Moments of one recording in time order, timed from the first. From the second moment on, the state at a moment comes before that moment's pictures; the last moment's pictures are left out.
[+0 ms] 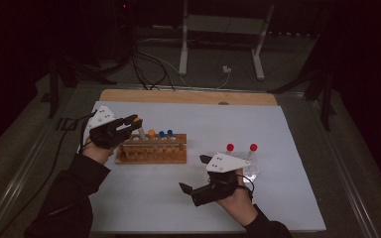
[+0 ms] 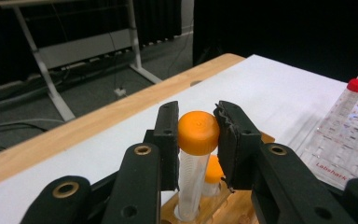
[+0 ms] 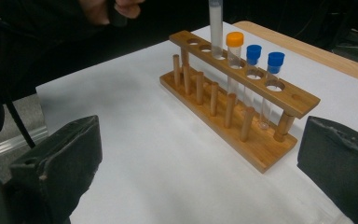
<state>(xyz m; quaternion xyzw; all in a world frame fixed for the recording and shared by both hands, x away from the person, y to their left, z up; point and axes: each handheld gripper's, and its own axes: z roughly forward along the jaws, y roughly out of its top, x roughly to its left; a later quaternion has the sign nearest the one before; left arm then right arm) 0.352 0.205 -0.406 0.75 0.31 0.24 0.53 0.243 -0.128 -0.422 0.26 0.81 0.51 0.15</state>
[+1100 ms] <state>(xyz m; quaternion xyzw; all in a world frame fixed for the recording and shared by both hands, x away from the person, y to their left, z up) 0.365 0.194 -0.452 0.79 0.33 0.21 0.48 0.242 -0.129 -0.420 0.25 0.81 0.51 0.14</state>
